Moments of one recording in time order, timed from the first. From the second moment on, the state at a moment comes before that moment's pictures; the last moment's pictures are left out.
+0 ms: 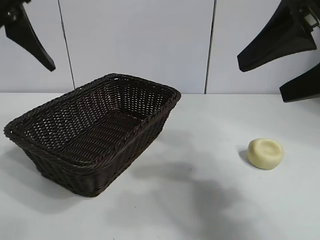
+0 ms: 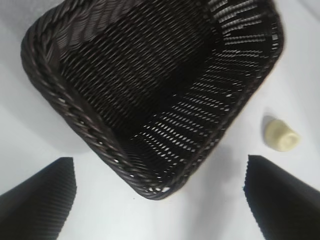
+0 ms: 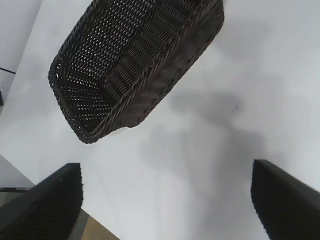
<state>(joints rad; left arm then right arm) -0.35 1.43 -0.85 -0.33 0.61 -0.52 0.07 1.20 -0.75 0.91 0.77 -0.65</state>
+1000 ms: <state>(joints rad) -0.35 1.63 -0.72 -0.32 0.31 -0.88 0.07 1.20 -0.75 0.91 0.77 -0.65</state>
